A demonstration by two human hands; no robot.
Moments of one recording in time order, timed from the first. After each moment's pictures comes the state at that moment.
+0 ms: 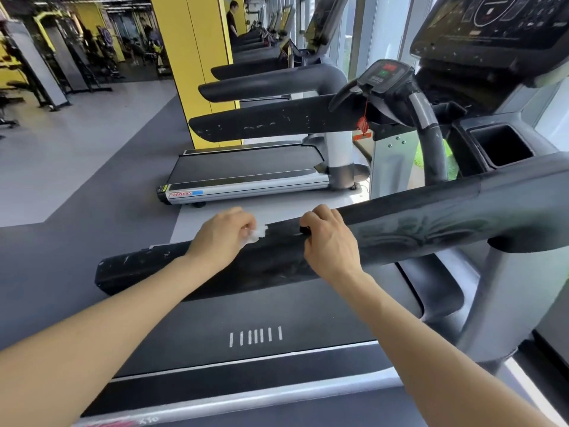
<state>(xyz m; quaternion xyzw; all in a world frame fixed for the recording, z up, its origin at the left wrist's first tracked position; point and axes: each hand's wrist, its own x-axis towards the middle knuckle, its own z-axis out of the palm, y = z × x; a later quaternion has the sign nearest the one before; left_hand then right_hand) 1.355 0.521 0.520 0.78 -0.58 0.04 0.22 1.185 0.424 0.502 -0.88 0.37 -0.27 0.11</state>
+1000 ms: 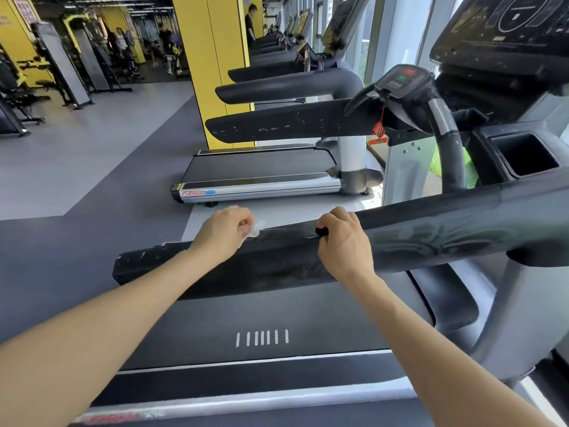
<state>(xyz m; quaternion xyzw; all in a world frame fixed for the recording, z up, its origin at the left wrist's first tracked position) 1.378 0.521 0.519 0.82 -0.52 0.02 0.23 1.189 0.418 0.502 -0.86 0.40 -0.28 0.14</state>
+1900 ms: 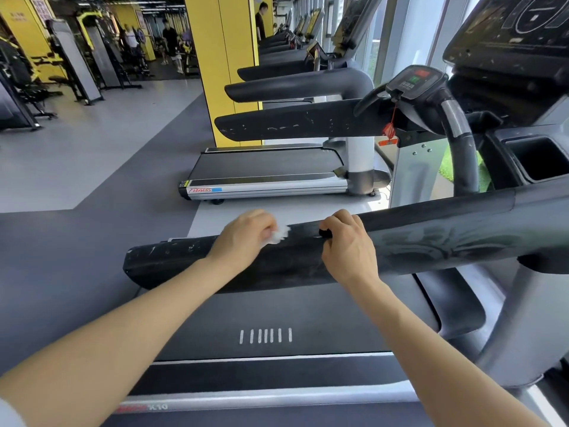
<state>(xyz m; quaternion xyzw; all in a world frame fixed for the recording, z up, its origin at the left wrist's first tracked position) 1.354 0.527 0.515 0.77 -0.60 0.04 0.24 1.192 0.425 0.496 -0.87 0.38 -0.30 0.12</state>
